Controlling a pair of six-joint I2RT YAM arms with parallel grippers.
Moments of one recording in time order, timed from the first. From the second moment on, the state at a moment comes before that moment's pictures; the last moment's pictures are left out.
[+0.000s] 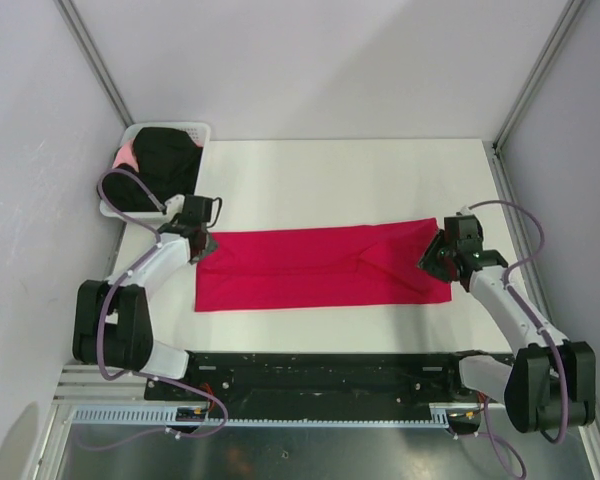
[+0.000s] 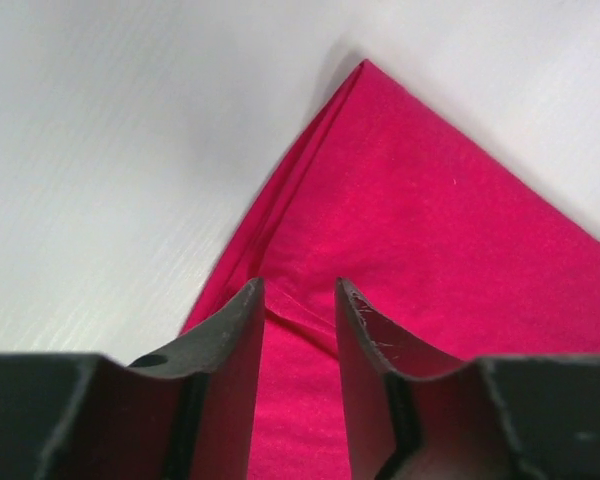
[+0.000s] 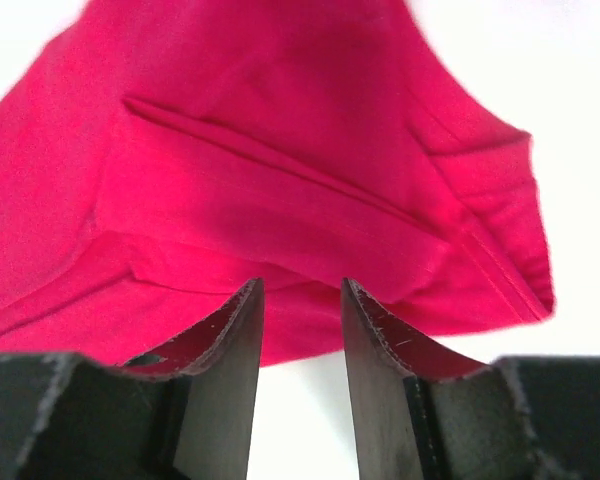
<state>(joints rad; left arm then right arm) -0.15 1.43 0.88 -0.48 -0.41 -0.70 0.09 1.12 0.70 -0.52 0.02 0.65</state>
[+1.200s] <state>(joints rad) -0.14 1.59 0.90 -0.47 -0.36 -0.75 0.32 1.71 1.02 -0.25 0.08 0.44</state>
